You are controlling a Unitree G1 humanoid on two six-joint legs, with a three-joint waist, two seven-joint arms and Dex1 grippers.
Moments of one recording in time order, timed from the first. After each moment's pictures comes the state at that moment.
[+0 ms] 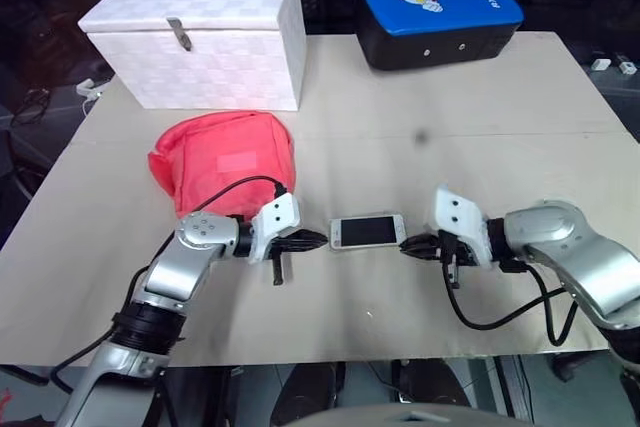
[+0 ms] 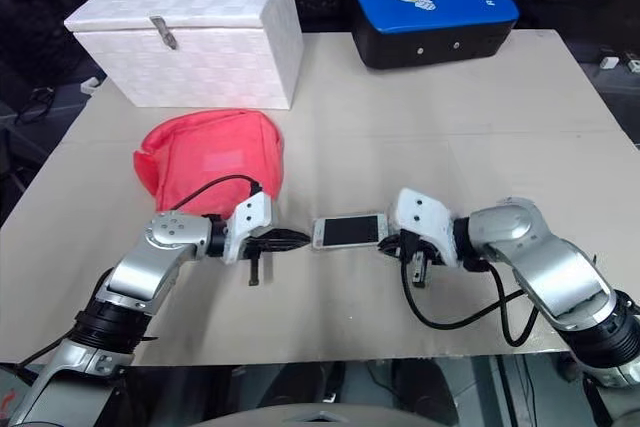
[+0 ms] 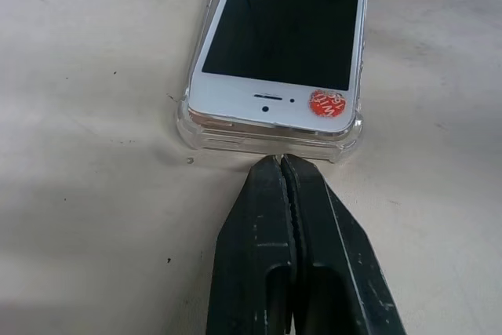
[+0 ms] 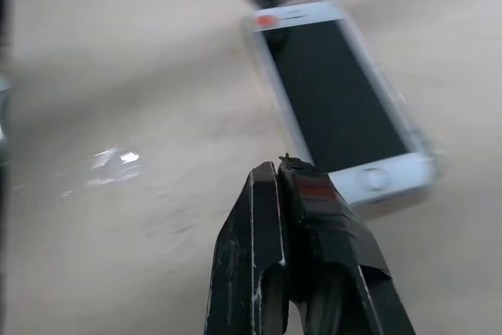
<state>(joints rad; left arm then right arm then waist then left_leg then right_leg) -0.30 0.67 -0.17 0.01 -0.18 0.25 -1.18 -0.40 -0.75 0.35 -0.60 0.27 0.91 0.99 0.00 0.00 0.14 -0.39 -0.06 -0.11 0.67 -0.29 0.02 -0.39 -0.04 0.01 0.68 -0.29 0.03</state>
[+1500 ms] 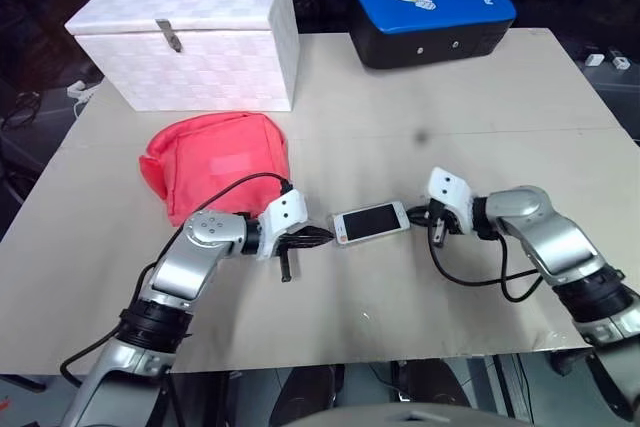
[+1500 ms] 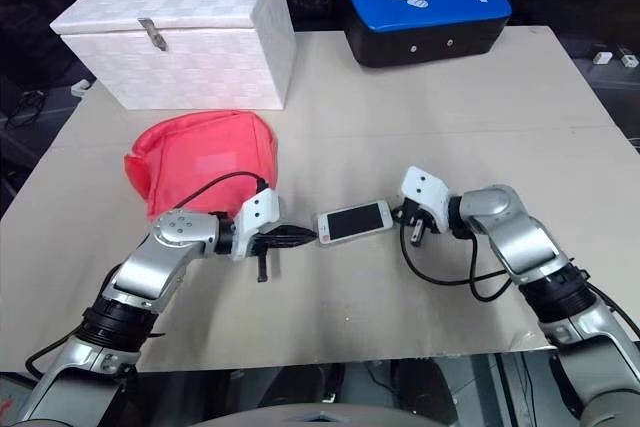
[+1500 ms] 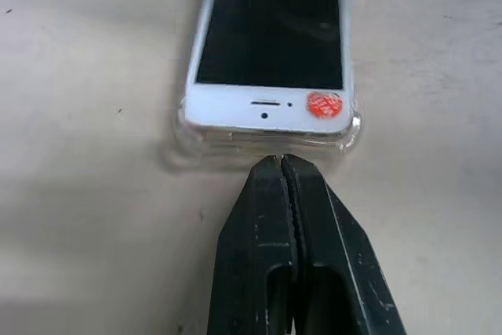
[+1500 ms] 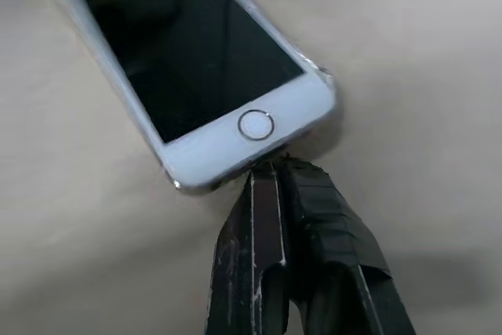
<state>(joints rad) -0.32 0.65 -0.19 -0.02 -0.18 0.30 -1.12 -0.44 -0.65 0.32 -0.17 0.16 0.64 0.98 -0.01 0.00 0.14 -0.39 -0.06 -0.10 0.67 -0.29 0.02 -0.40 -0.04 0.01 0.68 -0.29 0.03</state>
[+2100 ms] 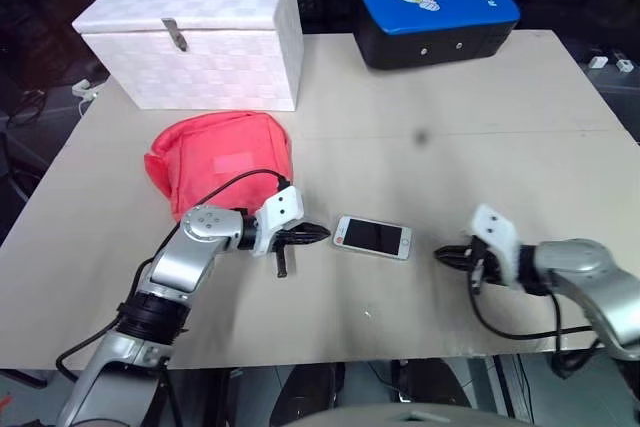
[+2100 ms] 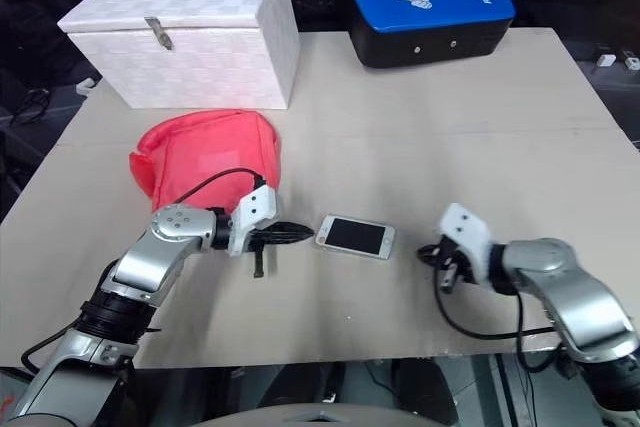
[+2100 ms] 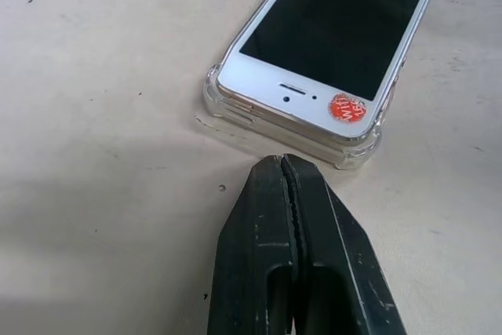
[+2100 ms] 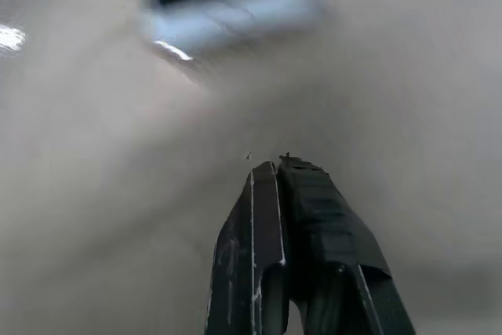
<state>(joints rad) -0.36 0.68 -0.20 0.05 -0.18 0.25 -1.16 -0.10 -0.76 -0.04 -0.51 0.37 0.88 0.89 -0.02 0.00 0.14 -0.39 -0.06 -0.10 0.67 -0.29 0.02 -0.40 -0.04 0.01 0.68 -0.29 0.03</state>
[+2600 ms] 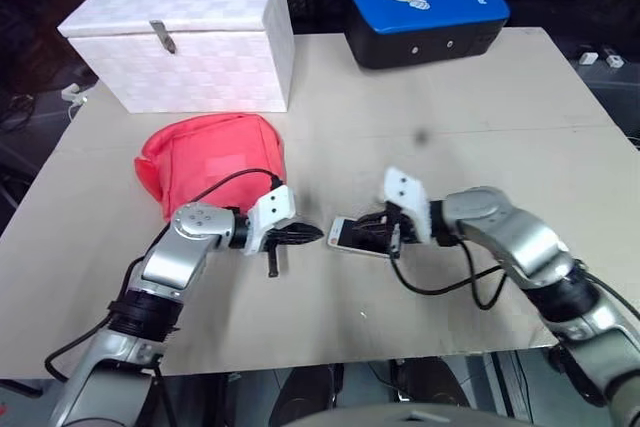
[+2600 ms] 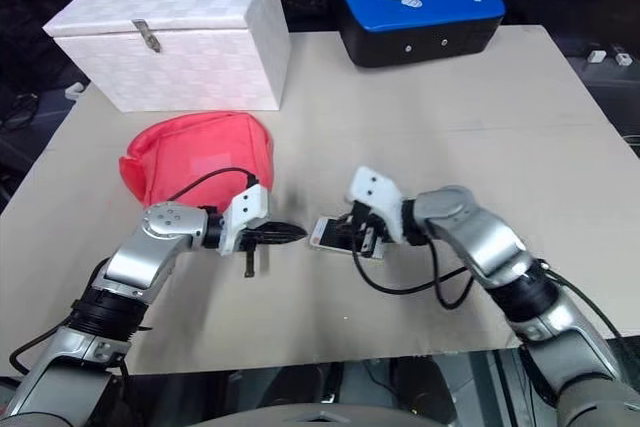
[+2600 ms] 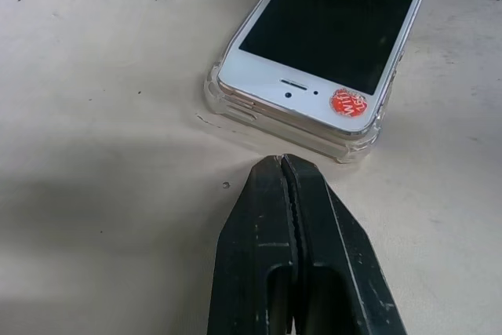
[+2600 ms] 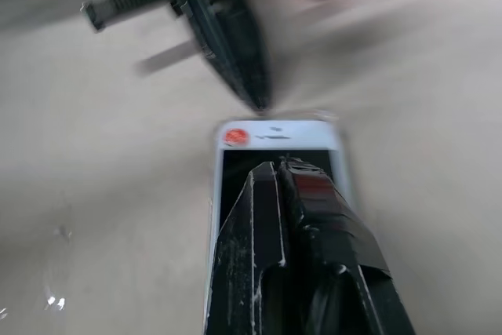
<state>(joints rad) -0.34 0.70 -0.18 0.06 -0.19 0.24 -1.18 -0.63 -0.44 0.52 -0.13 0.25 0.72 0.90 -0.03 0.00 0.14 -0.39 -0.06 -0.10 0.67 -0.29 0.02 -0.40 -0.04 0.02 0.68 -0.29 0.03</state>
